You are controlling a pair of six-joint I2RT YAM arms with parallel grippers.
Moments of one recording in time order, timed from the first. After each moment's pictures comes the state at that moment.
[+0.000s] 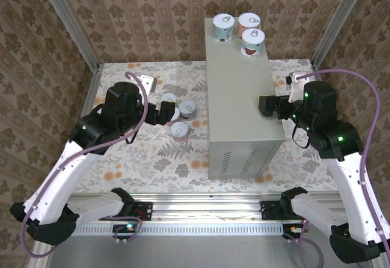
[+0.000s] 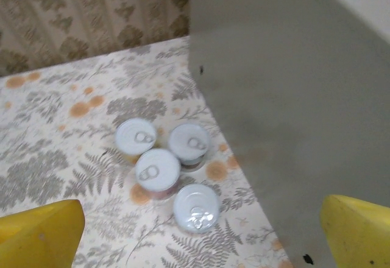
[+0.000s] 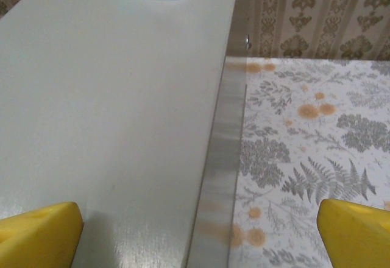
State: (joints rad) left arm -0.70 1.03 1.39 -0.89 -0.18 -0.22; right arm 0.23 0.92 1.34 -0.91 0.02 0.15
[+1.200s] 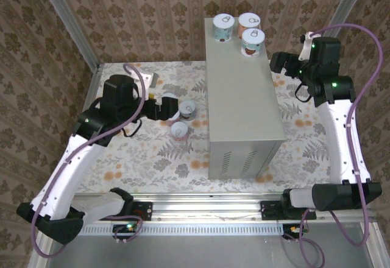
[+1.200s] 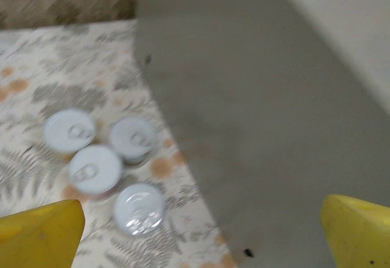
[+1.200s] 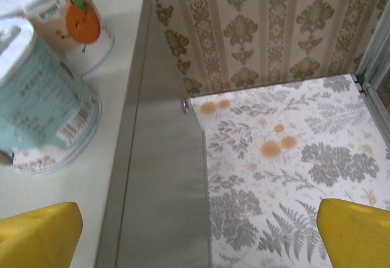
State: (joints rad) left arm -0.60 1.10 1.44 -0.84 0.18 -0.26; right arm -0.02 1.36 1.68 -0.80 -0.05 0.20
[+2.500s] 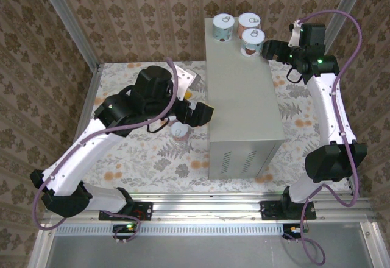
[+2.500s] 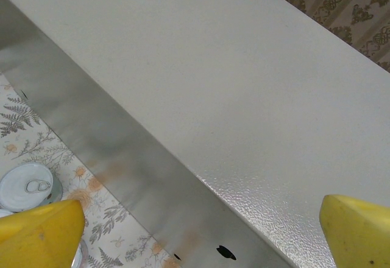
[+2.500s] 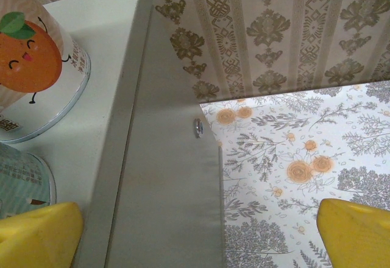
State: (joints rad) left arm -0.92 1.32 1.71 -0.92 0.15 -0.21; right arm -0.03 1.63 1.83 -0.74 -0.13 0.20
